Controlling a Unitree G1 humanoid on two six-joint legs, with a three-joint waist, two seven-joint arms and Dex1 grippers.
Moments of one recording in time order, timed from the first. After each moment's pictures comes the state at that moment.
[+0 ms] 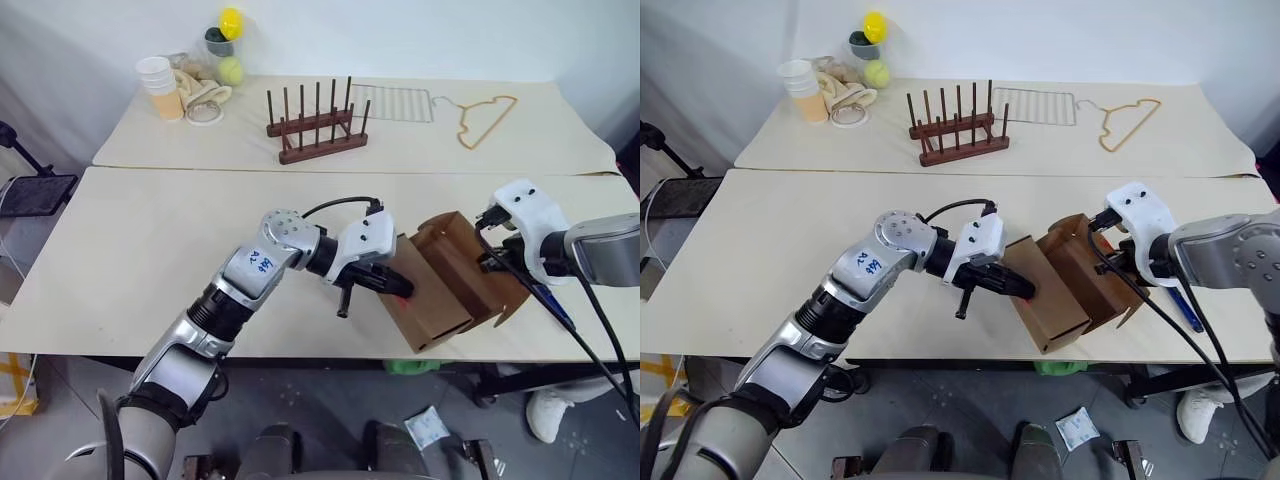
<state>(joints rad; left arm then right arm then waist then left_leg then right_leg) -0.89 0.31 -0.45 0.10 -0.21 0.48 -1.11 -0.80 -1.11 0.05 -0.28 1.09 1.61 0.10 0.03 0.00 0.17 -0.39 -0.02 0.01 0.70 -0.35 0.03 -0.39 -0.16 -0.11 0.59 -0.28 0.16</state>
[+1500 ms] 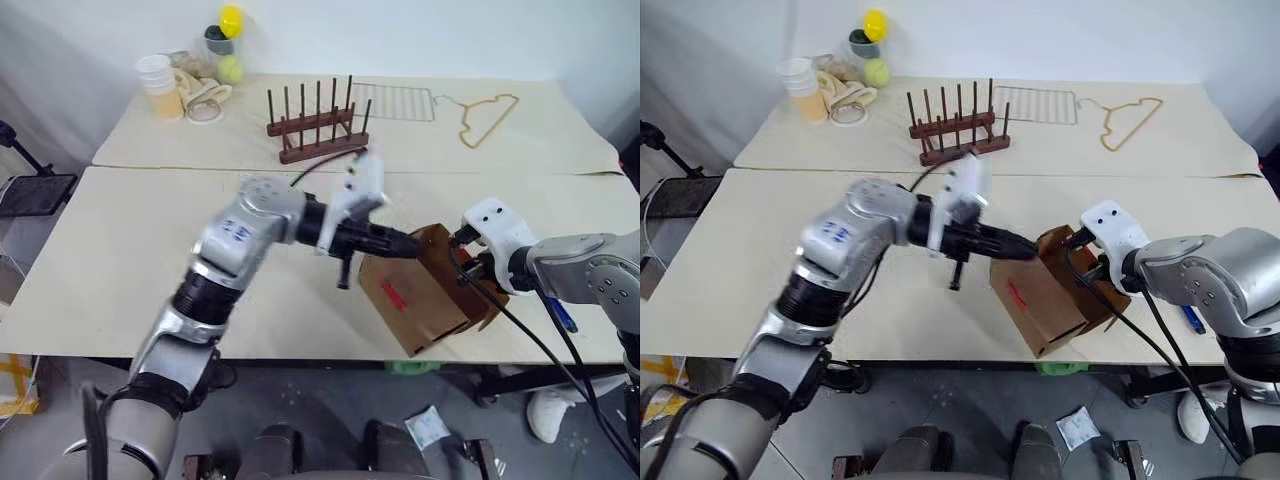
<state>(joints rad) -0.97 0.27 -0.39 0.09 -0.24 0.54 -1.08 -0.71 -0.94 0.09 -0.39 0.78 1.61 0.14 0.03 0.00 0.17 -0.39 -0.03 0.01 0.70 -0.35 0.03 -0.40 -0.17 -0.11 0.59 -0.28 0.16</state>
